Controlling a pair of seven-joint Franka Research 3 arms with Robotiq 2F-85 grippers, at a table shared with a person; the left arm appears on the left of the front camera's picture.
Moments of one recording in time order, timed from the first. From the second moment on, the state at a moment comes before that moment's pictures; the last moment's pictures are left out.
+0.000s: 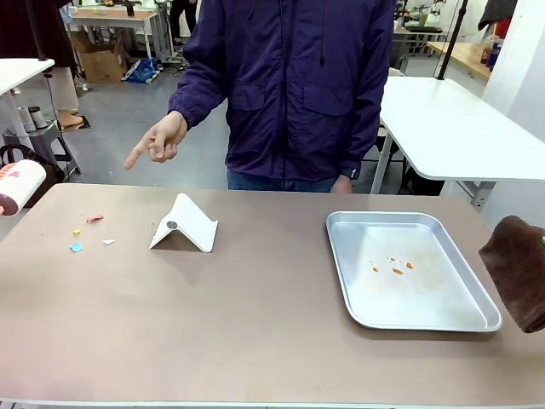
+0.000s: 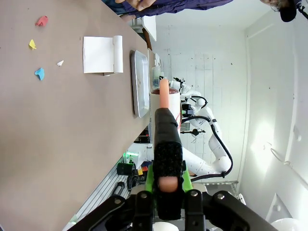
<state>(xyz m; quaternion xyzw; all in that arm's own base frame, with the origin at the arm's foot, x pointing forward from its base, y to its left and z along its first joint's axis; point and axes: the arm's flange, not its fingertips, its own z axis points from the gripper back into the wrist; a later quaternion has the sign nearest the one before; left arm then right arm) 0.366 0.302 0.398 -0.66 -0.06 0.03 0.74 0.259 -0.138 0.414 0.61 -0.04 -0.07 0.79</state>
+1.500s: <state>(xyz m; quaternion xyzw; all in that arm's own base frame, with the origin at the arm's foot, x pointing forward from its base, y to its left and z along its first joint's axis) 0.409 0.336 0.361 -0.47 -0.15 0.13 0.86 0.259 -0.138 0.414 0.61 -0.04 -0.07 0.79</state>
